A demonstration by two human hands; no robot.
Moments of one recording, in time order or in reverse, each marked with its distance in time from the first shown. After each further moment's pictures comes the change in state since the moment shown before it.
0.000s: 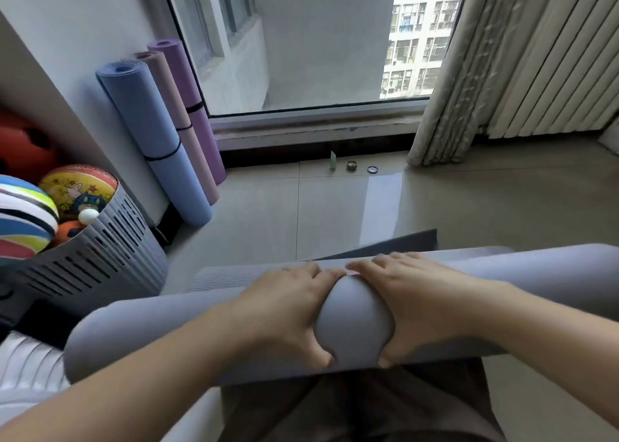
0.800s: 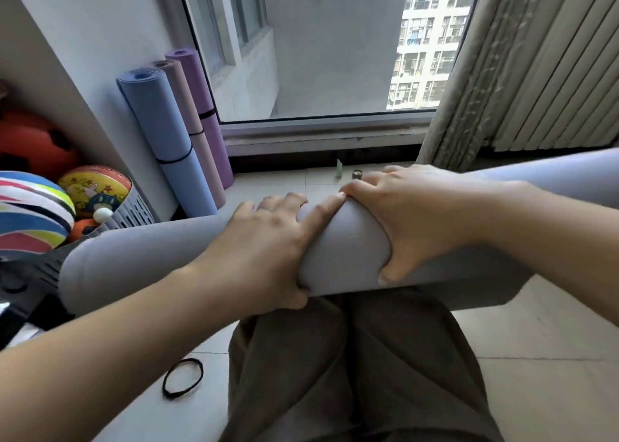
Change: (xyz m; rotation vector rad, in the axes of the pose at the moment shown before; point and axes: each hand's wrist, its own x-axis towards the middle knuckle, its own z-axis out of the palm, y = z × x) left_hand -0.013 -0.003 -0.061 0.400 0.349 -0.050; right_hand 0.011 0.003 -0.094 -0.302 0.207 -0.074
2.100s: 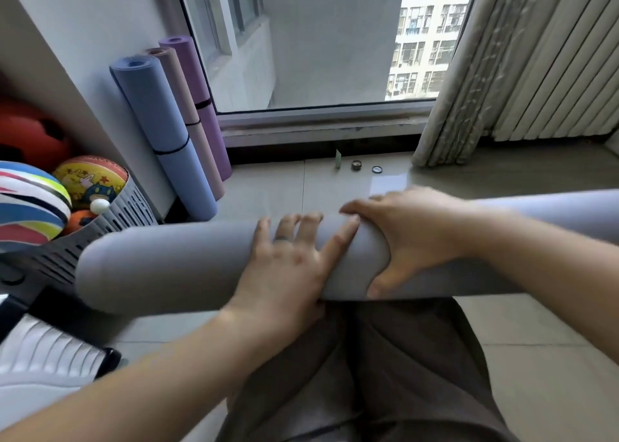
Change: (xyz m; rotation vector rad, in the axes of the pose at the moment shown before) left_hand -0.017 0.039 0.037 0.034 -0.010 -0.069; right_hand 0.002 -0.007 0.039 0.175 -0.068 0.051
